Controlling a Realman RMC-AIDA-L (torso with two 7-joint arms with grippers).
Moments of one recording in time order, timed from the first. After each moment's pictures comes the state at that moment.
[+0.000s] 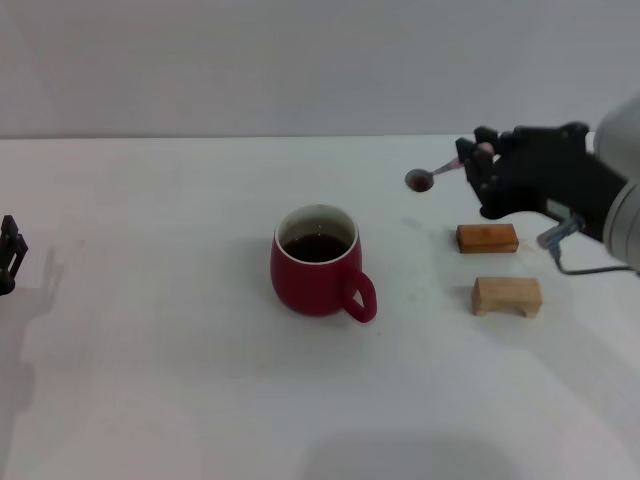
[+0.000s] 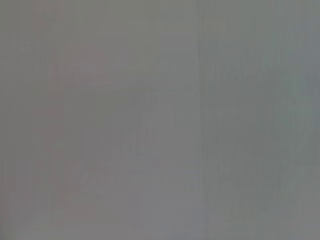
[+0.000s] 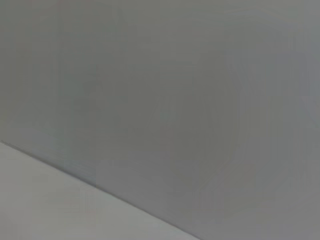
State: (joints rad) left arm -0.28 -2.07 -0.89 -0.22 2.15 1.14 0.01; right arm -0.06 2.07 1.24 1.93 -2.67 0.62 -0.41
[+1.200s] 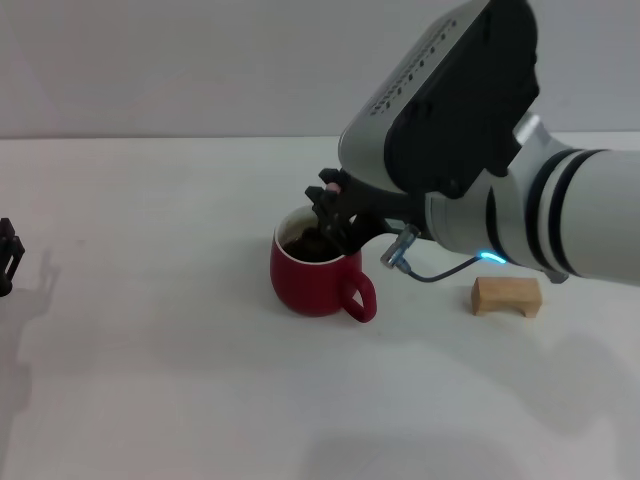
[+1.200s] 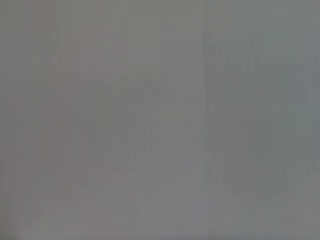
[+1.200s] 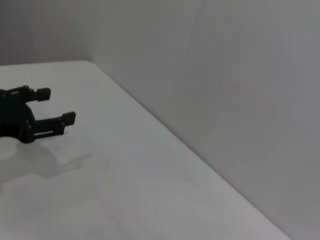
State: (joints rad) left arm -0.28 -2.07 -0.90 -0.21 2.15 1.13 0.01; right arm 0.39 2.08 1.13 1.86 -2.82 1.00 -0.23
